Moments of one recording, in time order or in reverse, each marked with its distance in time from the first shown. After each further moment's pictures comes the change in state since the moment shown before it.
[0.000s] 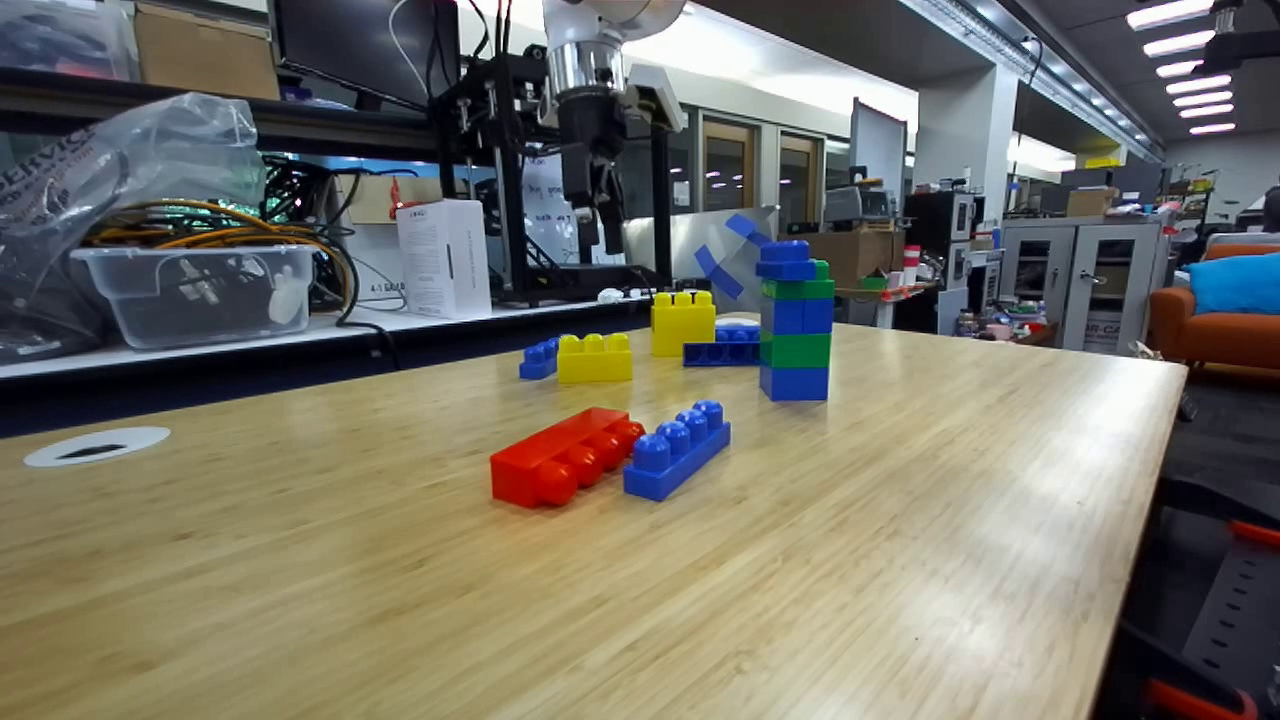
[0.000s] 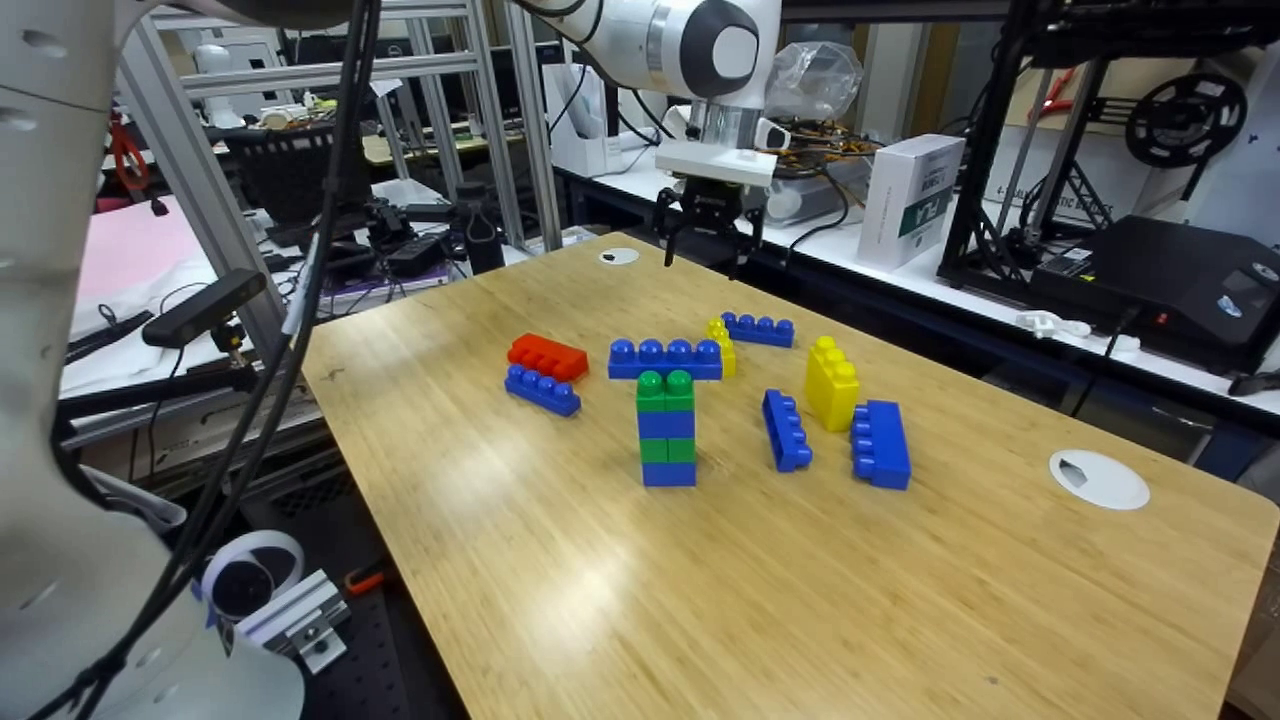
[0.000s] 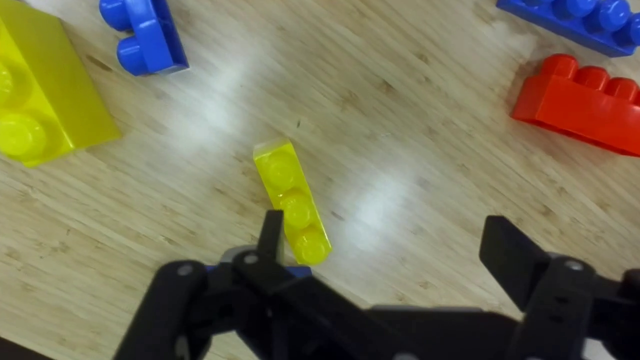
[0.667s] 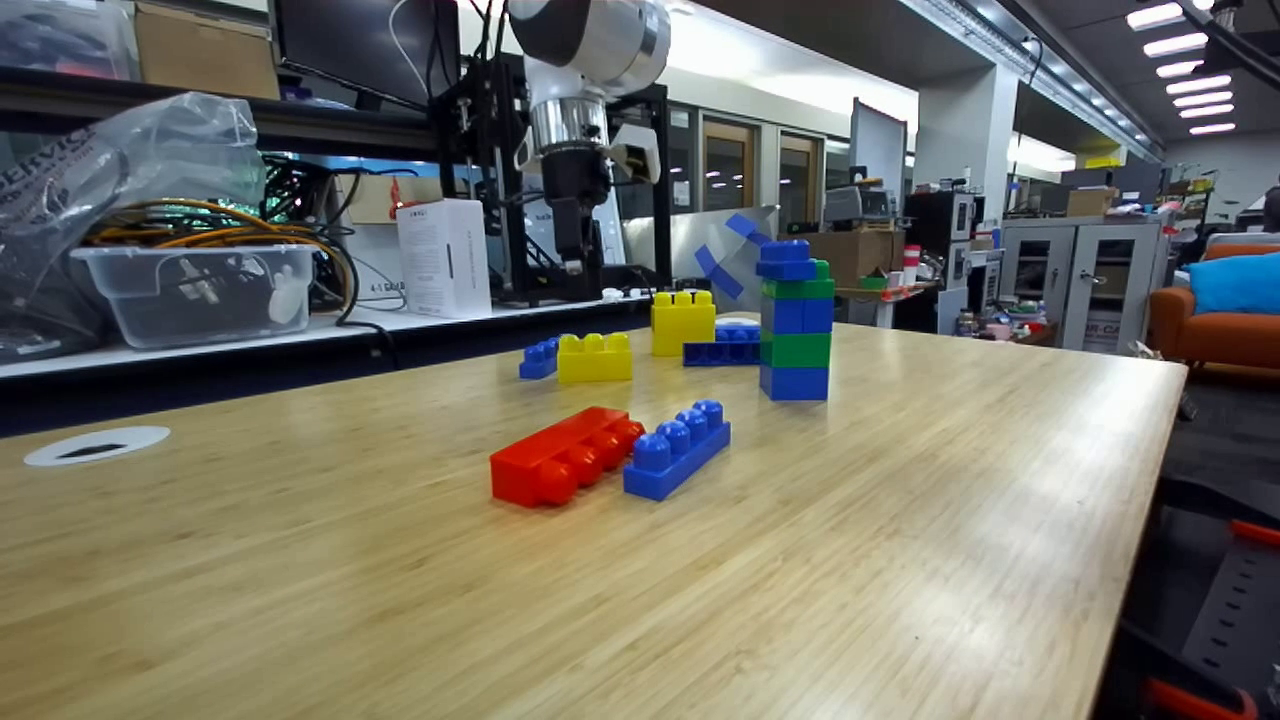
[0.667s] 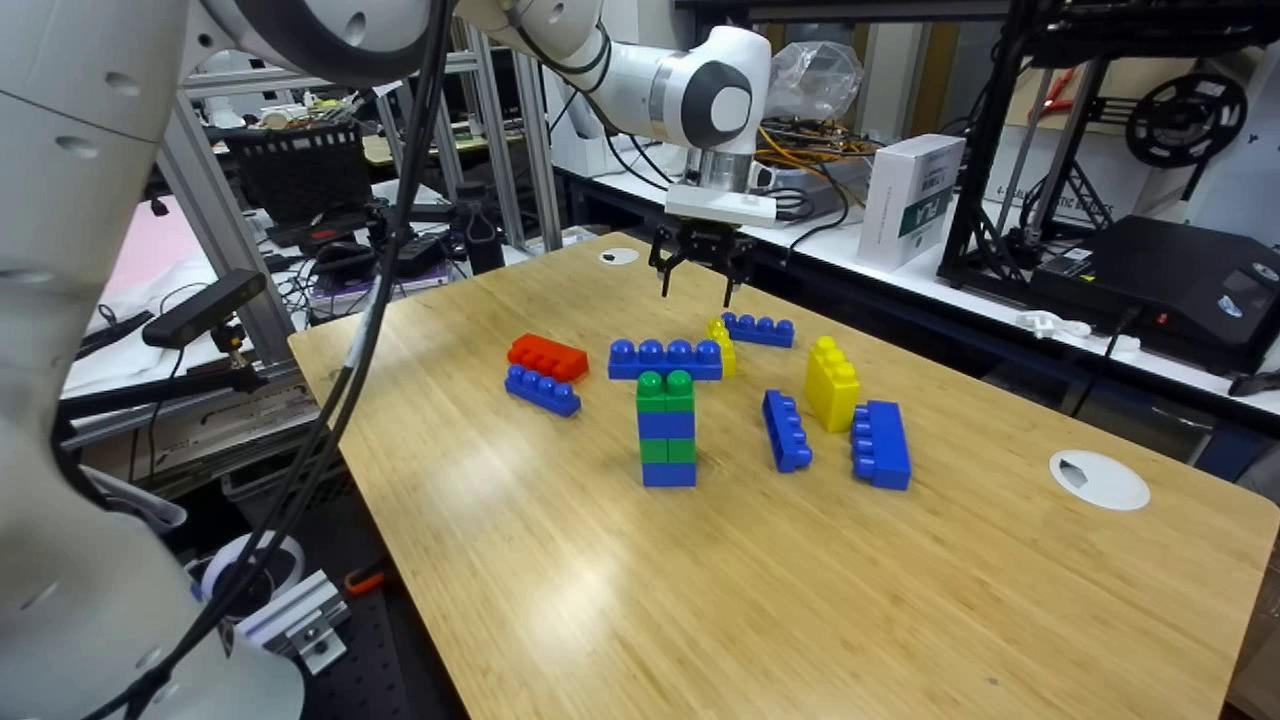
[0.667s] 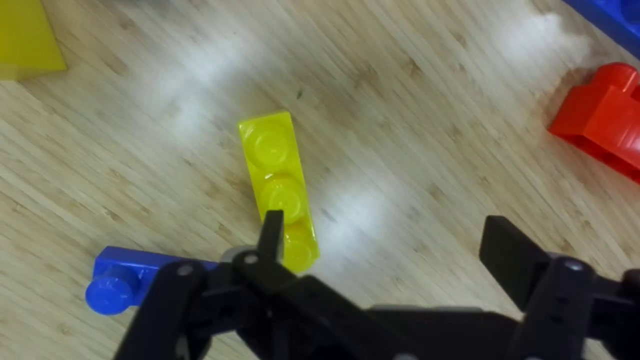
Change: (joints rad) arm 0.002 0.105 0.034 0.029 -0.032 0.064 -0.125
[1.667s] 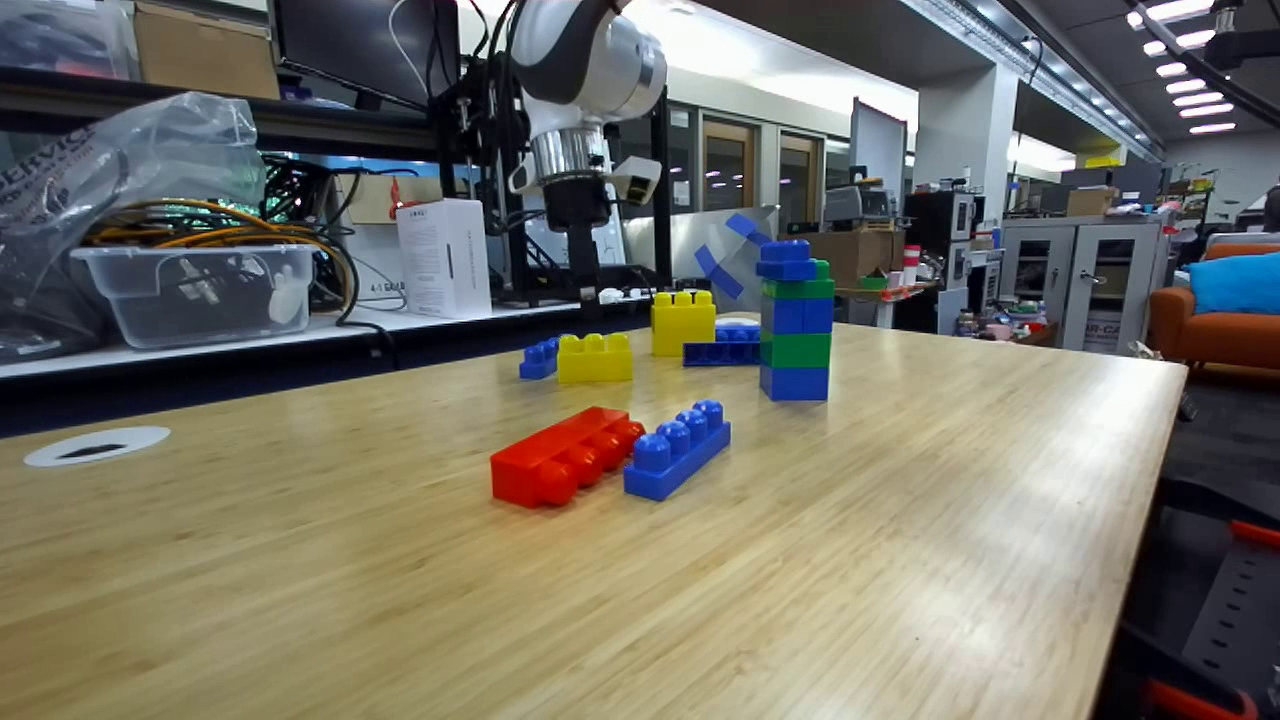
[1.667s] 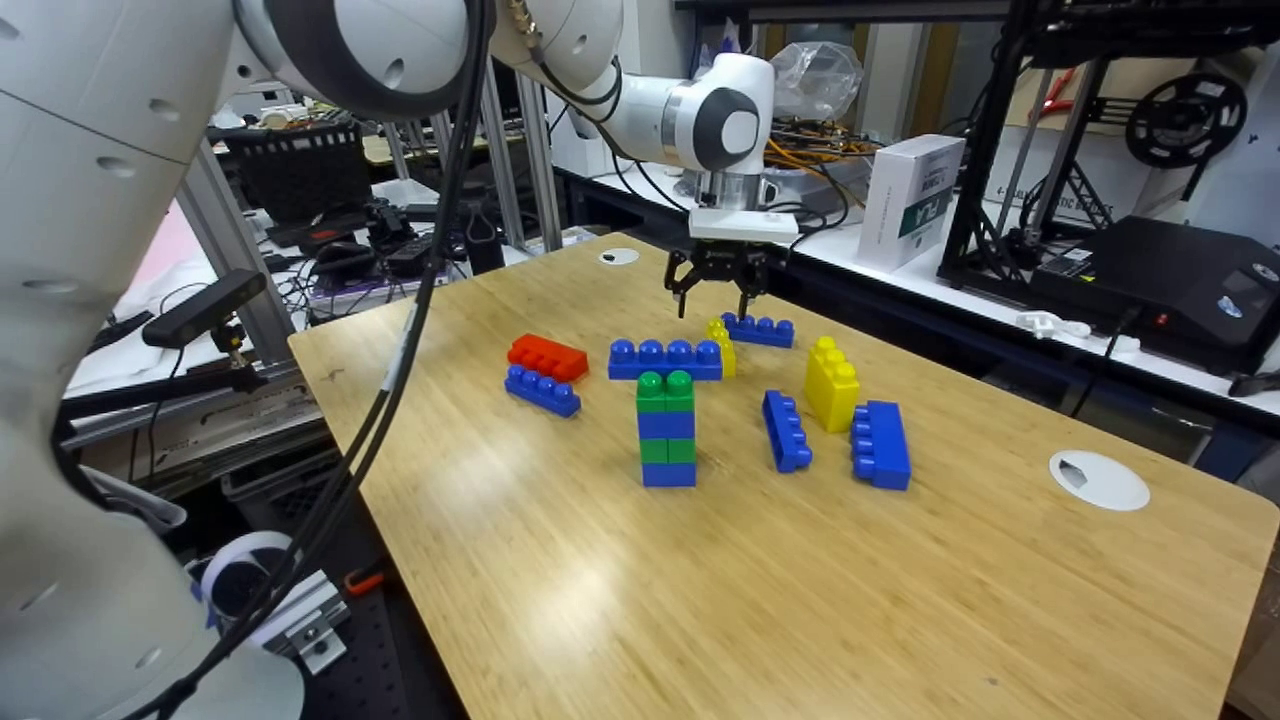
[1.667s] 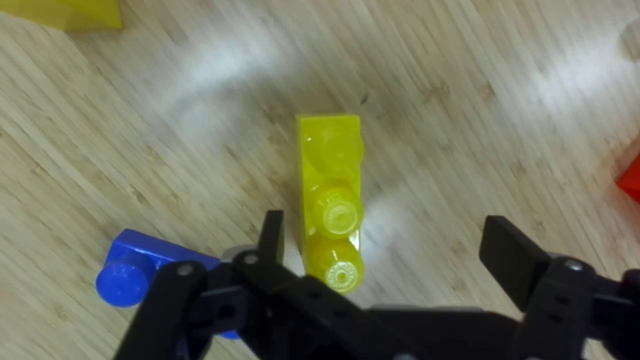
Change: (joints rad) arm 0.000 0.074 -0.004 0.052 -0.076 0.029 -0.142
